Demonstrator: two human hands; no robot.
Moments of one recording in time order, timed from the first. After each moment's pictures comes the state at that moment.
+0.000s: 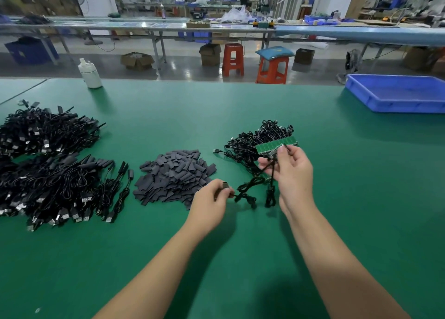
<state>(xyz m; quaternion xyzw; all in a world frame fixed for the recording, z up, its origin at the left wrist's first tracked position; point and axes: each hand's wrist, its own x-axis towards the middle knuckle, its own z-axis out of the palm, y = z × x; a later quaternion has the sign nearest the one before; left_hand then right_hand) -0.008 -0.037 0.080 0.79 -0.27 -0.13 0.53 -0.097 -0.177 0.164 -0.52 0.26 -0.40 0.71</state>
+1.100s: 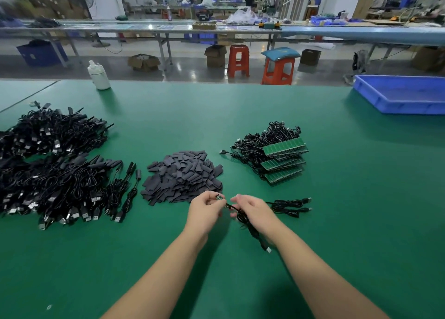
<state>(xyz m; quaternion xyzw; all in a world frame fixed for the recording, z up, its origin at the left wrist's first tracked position) -0.001 -0.021 0.060 0.72 -0.07 -0.23 0.65 -0.078 -0.155 0.053 -0.73 0.25 -0.02 0.63</state>
